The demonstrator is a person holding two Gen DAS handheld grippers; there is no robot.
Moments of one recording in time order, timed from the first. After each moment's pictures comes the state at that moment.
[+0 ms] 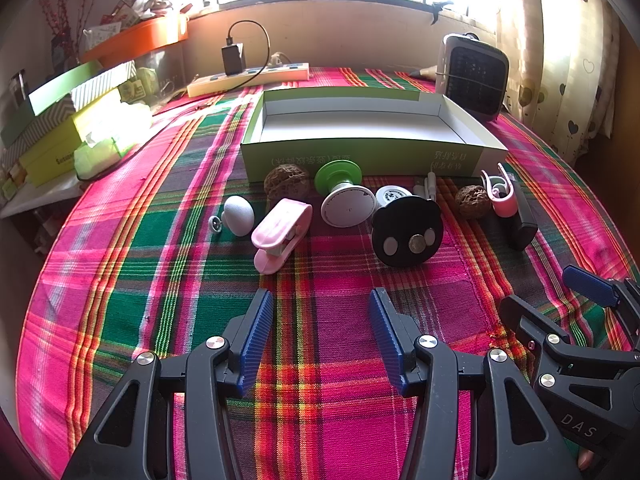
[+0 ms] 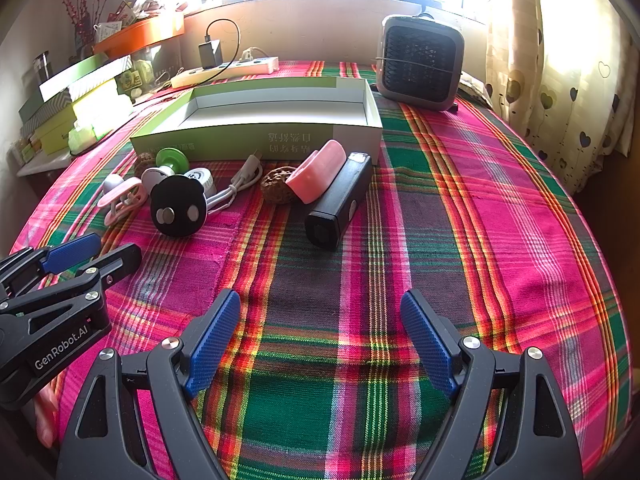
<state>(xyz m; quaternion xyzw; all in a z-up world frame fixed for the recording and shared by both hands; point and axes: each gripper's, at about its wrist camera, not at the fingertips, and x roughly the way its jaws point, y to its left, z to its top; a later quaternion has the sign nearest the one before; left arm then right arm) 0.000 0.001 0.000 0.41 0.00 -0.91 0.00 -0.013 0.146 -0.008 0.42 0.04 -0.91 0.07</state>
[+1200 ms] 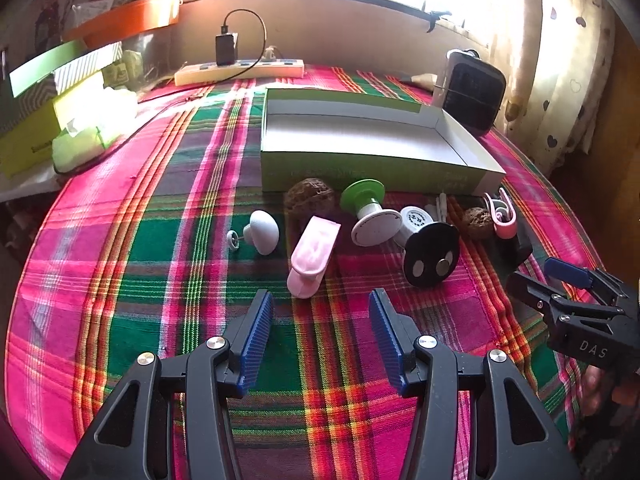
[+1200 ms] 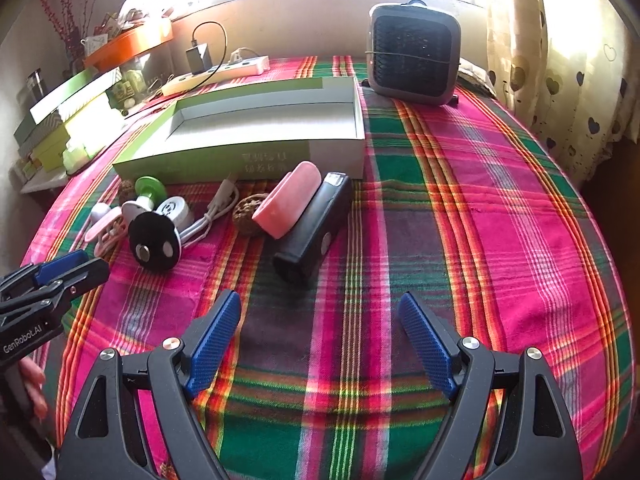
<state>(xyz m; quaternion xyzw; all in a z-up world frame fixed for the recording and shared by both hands) -0.019 -0.040 0.005 0.42 0.04 -0.90 -0.05 -0.044 0.164 -0.002 0.43 0.01 -0.90 0.08</state>
